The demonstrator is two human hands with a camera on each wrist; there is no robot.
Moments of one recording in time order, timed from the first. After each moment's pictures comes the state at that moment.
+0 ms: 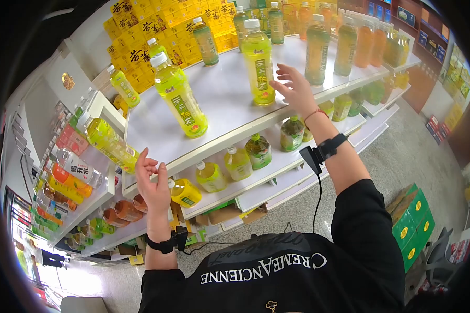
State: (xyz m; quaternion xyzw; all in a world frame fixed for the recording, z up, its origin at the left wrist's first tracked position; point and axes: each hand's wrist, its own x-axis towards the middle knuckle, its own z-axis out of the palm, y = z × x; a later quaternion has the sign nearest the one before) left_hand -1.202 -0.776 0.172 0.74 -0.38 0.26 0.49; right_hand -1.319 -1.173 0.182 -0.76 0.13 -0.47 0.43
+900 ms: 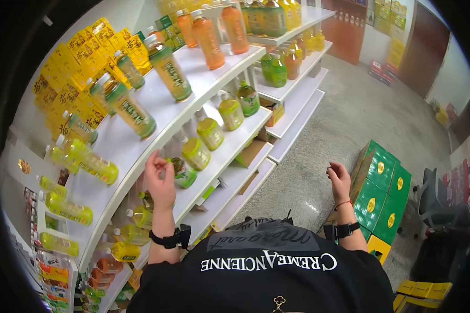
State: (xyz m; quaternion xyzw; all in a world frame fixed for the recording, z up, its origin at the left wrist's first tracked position) left_hand -1.397 -1.154 0.117 0.63 -0.51 0.03 0.59; right_hand -1.859 -1.314 -0.069 -0.53 0.49 -0.52 0.45
